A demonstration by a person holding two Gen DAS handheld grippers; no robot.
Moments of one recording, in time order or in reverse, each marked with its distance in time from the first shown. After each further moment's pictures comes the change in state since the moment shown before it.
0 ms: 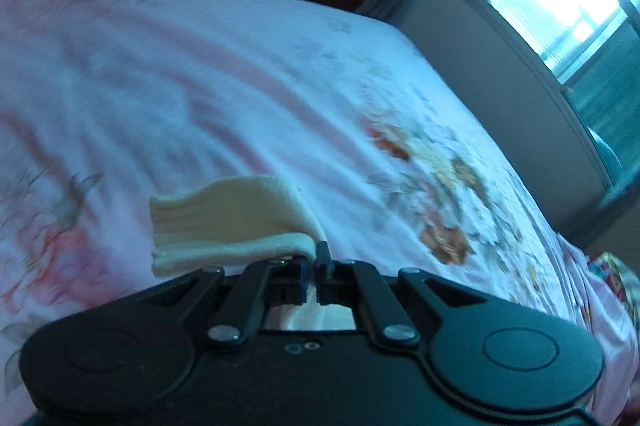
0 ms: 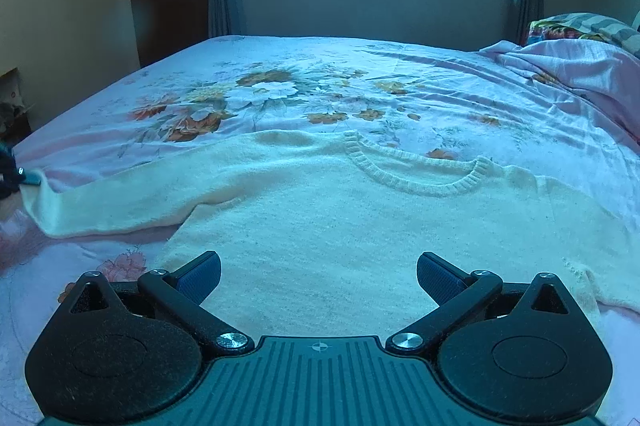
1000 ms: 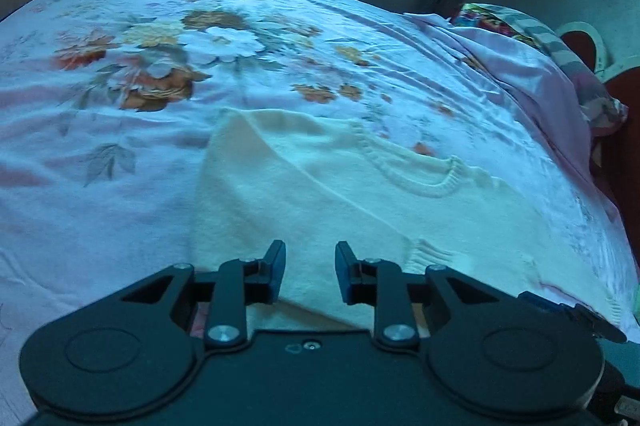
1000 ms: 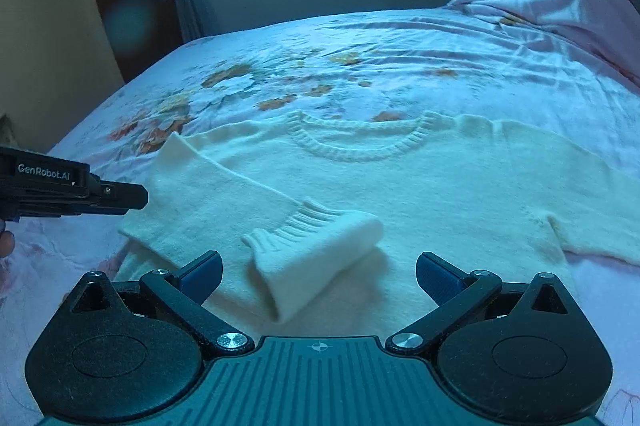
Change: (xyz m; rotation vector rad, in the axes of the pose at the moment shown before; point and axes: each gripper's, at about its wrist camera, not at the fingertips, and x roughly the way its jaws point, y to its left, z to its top) left arm -0.014 -0.156 -0.142 0.610 0.303 -0.237; right arm -0.017 -0.058 -0.006 0.131 0.064 0.023
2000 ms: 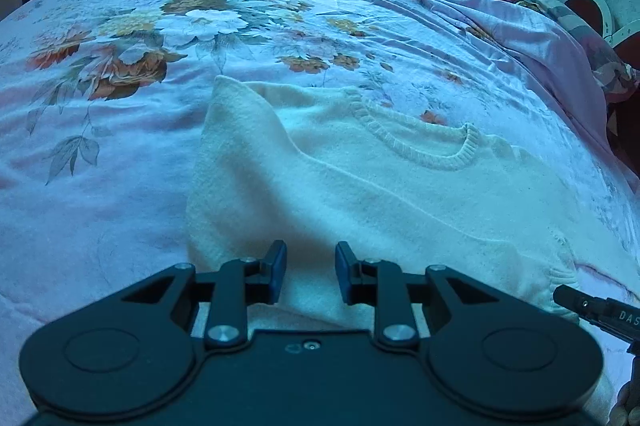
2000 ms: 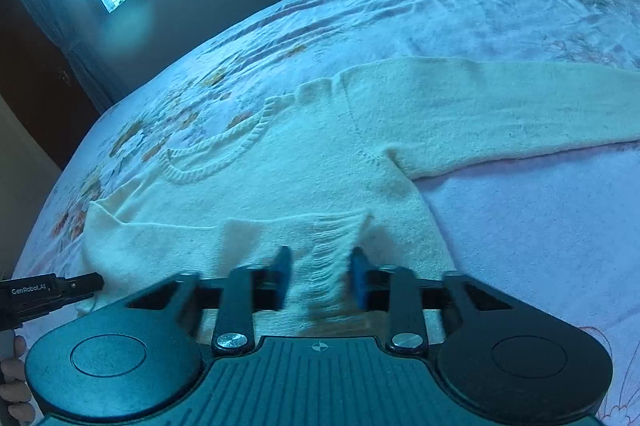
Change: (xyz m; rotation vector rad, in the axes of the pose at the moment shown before) left arm 0.046 -0.026 -0.008 0.087 0.028 0.031; right arm -0.017 -0.129 -0.029 0.447 -0.004 -0.083
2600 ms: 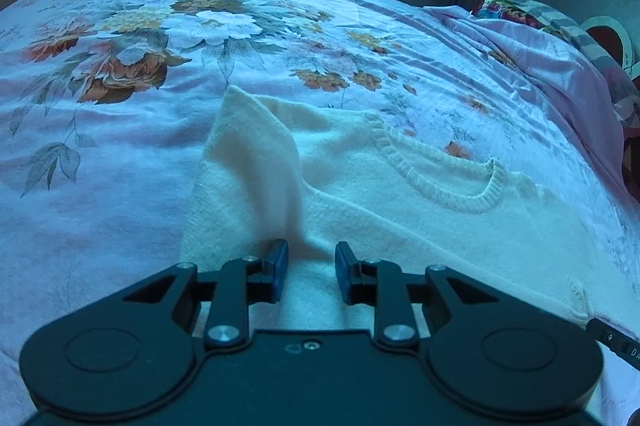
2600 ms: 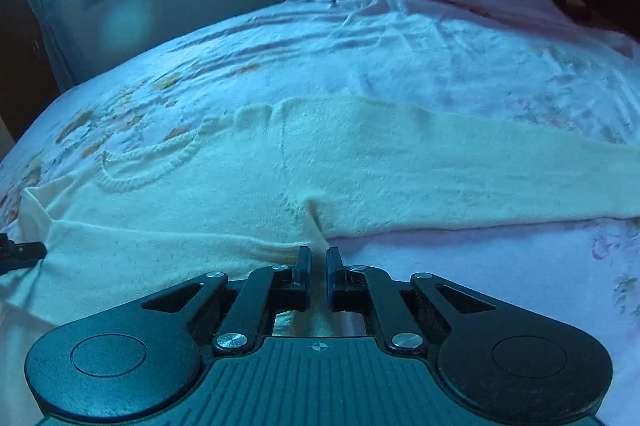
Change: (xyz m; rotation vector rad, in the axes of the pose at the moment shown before) left arm 0.026 0.007 0.016 -0.089 -0.054 0.008; right arm -0.002 -0.013 0.016 -0.156 -0.112 -0.188
